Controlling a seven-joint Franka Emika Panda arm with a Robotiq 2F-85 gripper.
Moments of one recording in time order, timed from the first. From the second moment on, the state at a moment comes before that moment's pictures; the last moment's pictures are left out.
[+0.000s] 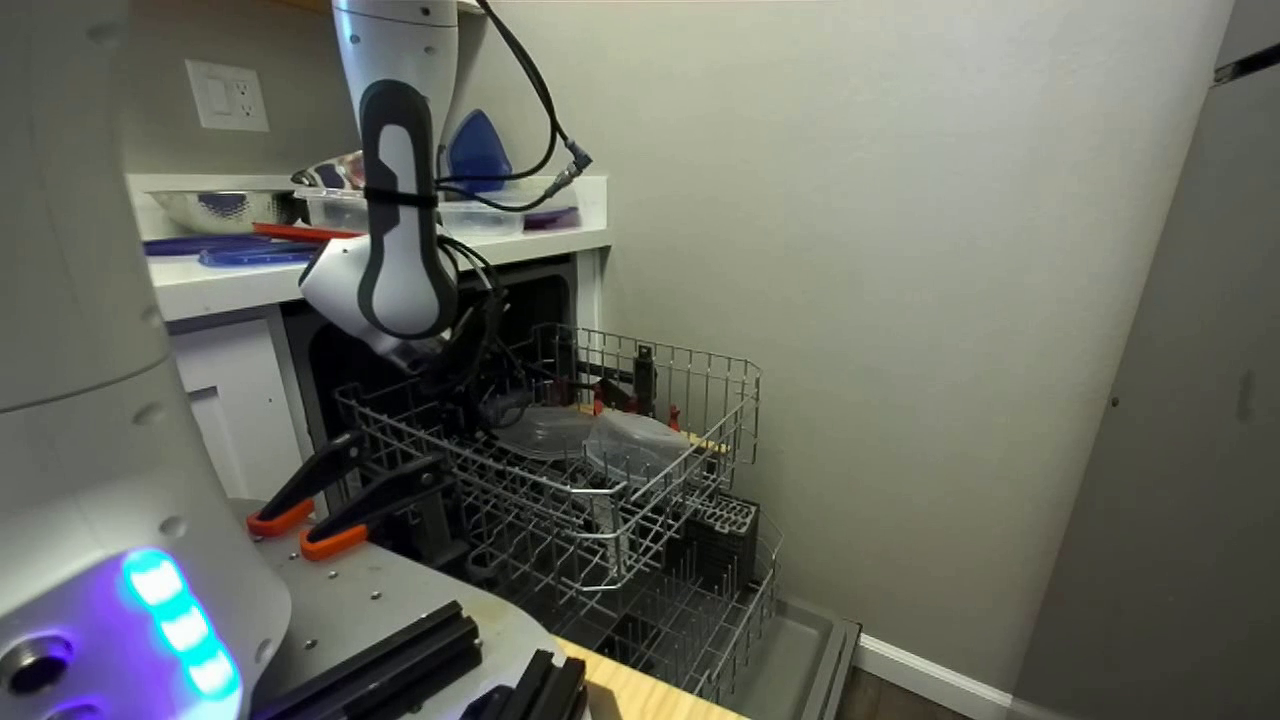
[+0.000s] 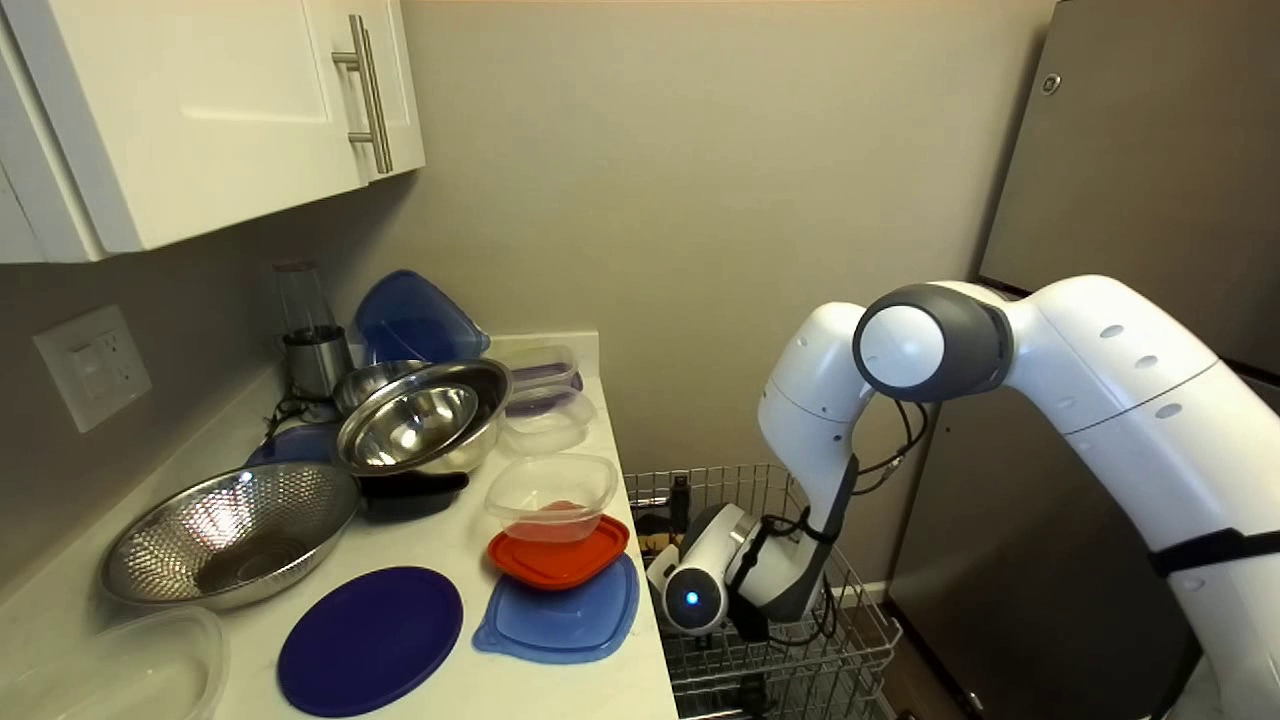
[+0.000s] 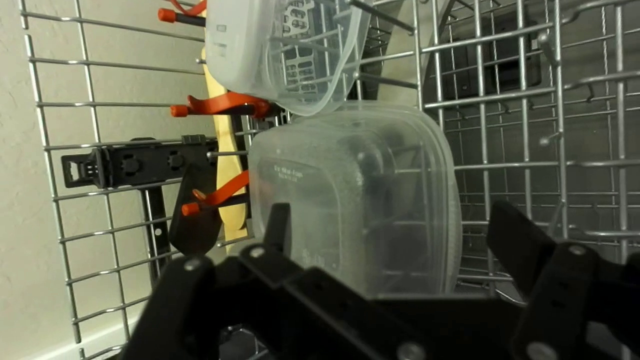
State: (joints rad) arm 0.33 0.91 0.22 -1.96 -1.88 2.37 0.94
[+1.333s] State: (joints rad) arm 0.24 0.97 0.27 -1.96 -2.10 2.31 1.11
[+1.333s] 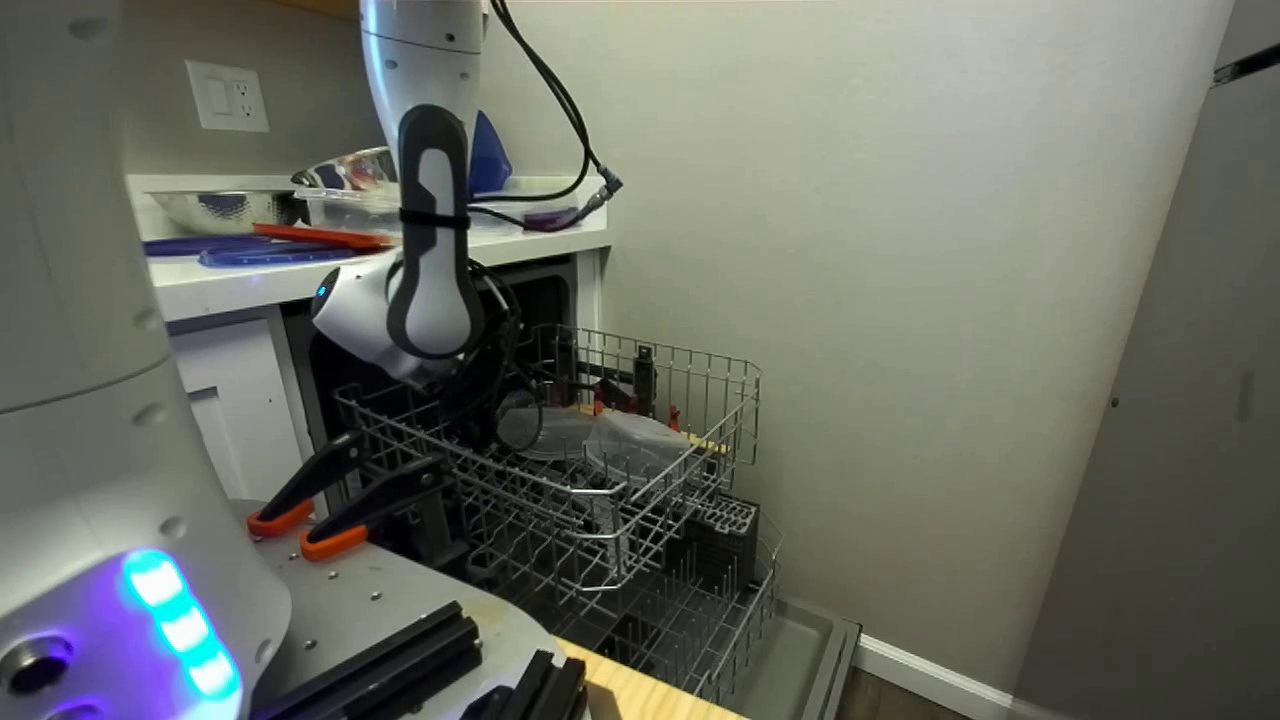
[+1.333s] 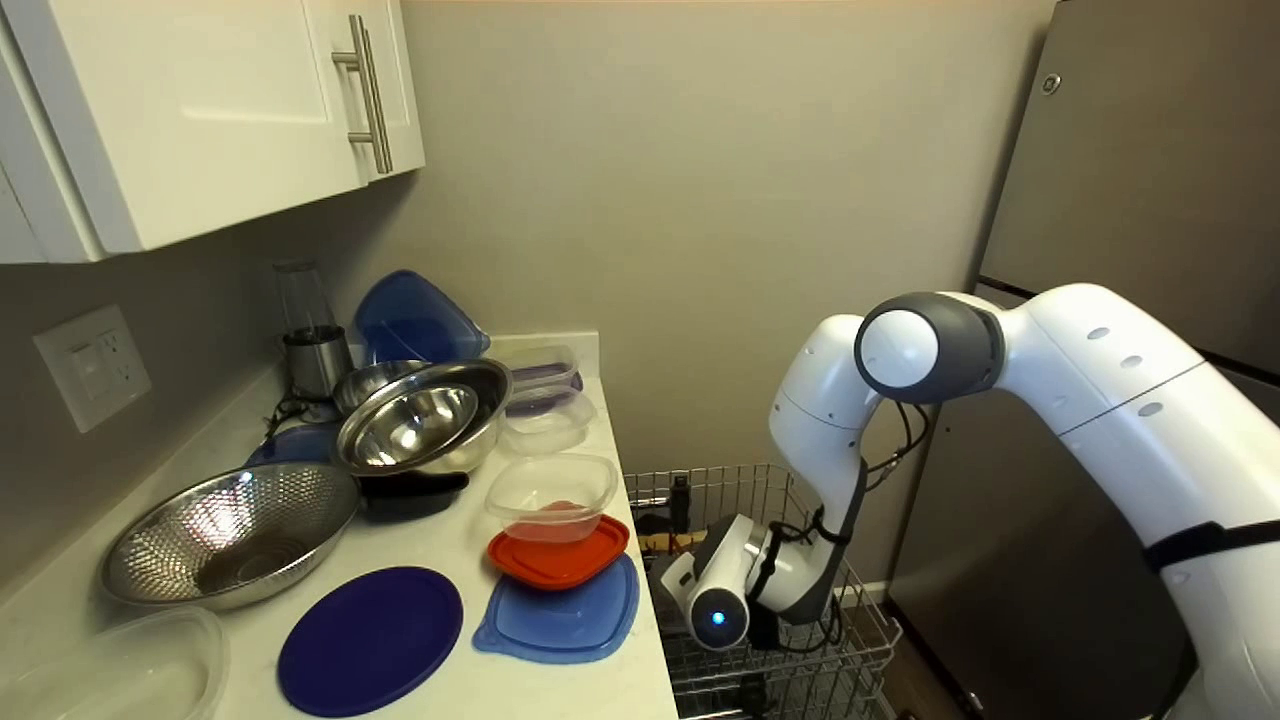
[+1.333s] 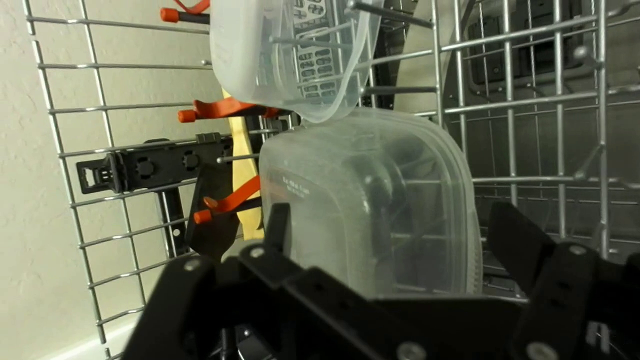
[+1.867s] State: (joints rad) arm 0.18 1.02 0.28 -1.91 -2.24 2.33 1.16
